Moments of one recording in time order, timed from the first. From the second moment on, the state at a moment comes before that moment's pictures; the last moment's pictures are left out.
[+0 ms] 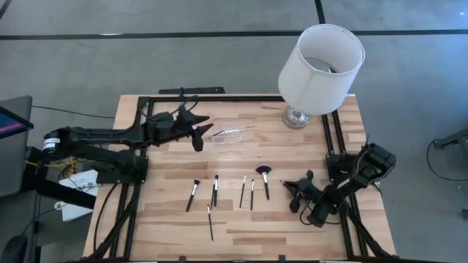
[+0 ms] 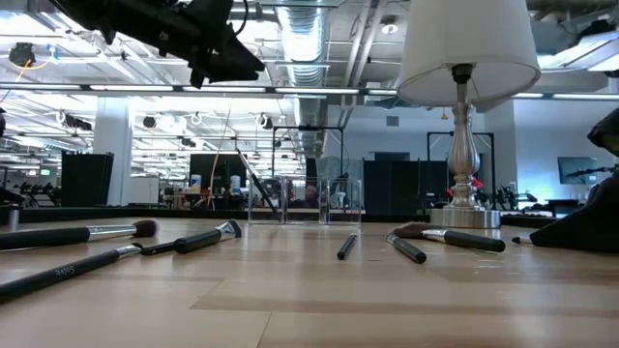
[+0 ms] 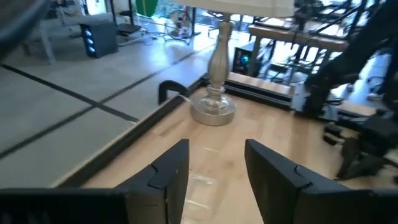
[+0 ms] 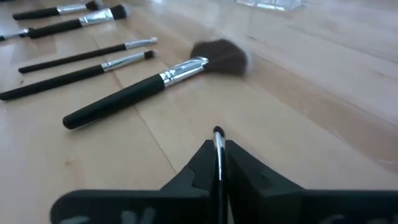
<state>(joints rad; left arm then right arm) 0.17 1.05 0.60 0.26 -0.25 -0.09 0.94 1.86 0.35 0.13 1.09 1.36</state>
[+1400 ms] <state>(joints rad) -0.07 1.60 0.60 1.16 -0.06 -0.06 0.09 1.50 0.57 1.00 0.09 0.21</state>
